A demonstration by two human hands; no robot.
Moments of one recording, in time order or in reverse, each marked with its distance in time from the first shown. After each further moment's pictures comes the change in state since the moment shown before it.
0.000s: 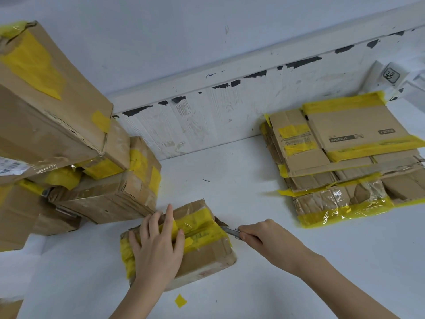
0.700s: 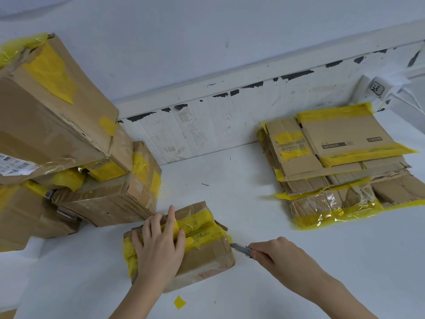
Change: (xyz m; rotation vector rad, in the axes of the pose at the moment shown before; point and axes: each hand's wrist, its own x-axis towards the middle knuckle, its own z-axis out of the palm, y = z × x) left_hand 0.000 -0.002 -0.001 0.004 0.014 0.007; right_hand -0.040 -0.003 0.009 -0.081 0.033 0.118
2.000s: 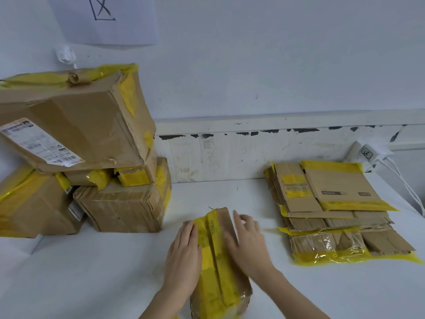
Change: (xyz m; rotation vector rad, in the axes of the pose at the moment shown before) left_hand -0.005 0.013 0.001 -0.231 0.042 0.214; right_hand 0.075 -0.056 0.016 -0.174 0.407 0.042
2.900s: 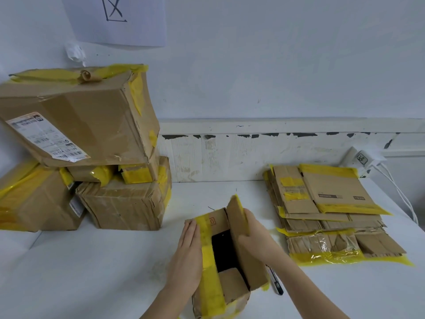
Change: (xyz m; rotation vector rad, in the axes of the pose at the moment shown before) left_hand -0.002 -0.002 0.012 -0.146 0.013 0.041; right_hand 0.003 -0.003 -0.044 0.393 -0.229 0.115
